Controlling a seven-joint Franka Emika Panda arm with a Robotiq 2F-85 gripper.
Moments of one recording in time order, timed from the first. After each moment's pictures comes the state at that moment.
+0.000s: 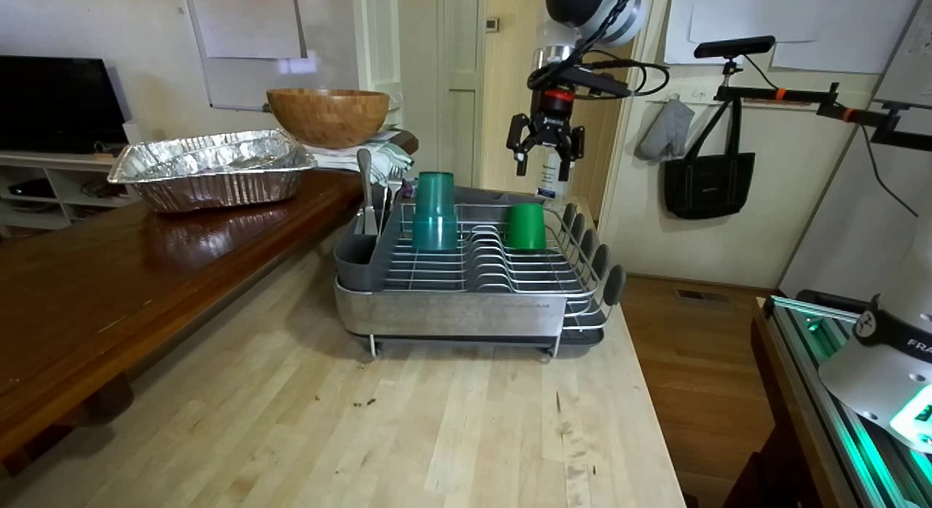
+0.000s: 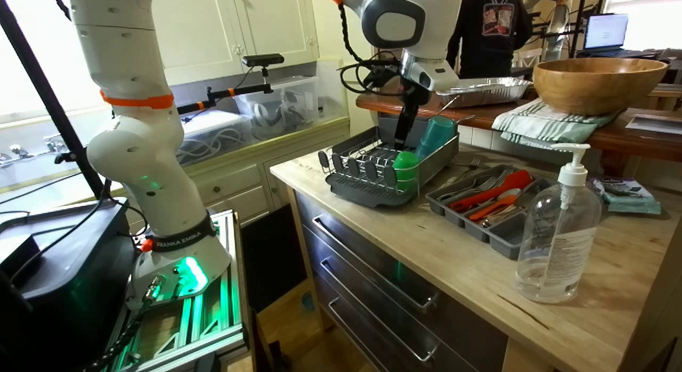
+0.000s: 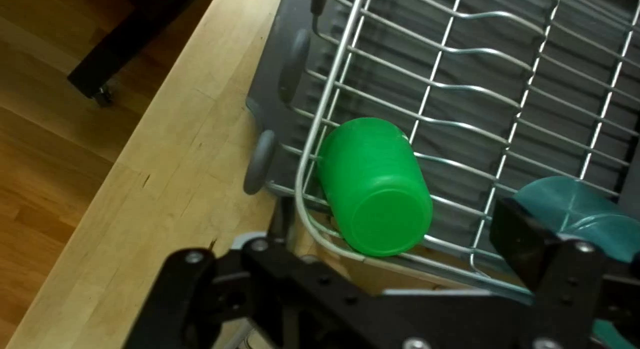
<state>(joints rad) -0.11 0.14 -0.14 -1.99 0.33 1.97 0.35</state>
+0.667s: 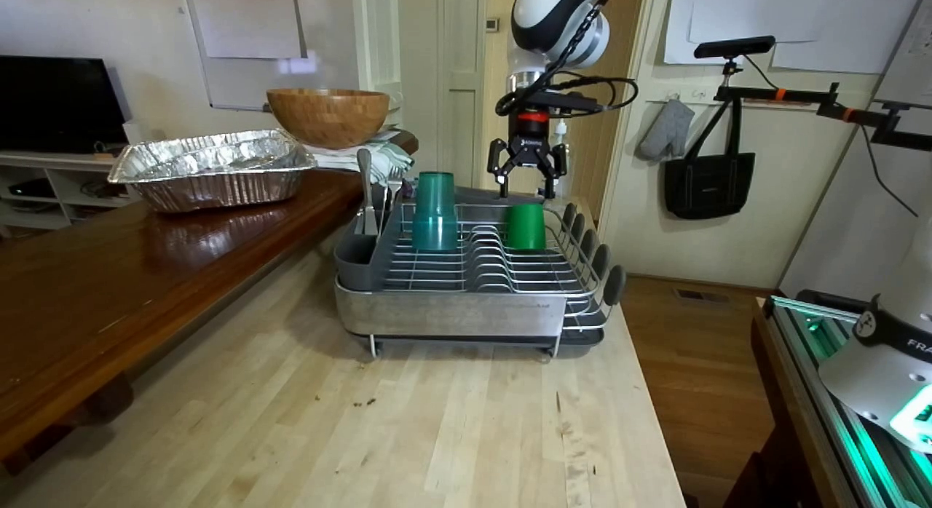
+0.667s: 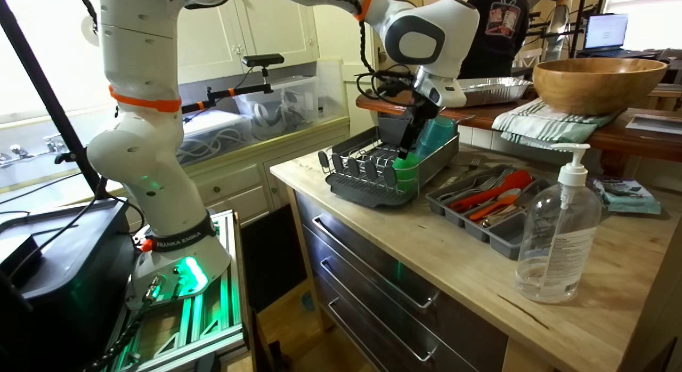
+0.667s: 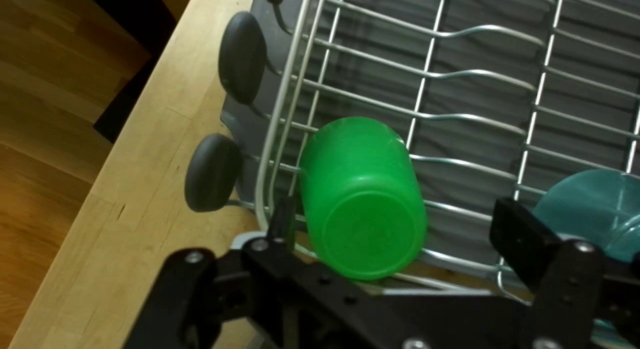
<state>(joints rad) -0.10 0.31 -0.12 -1.84 0.33 1.89 0.47</state>
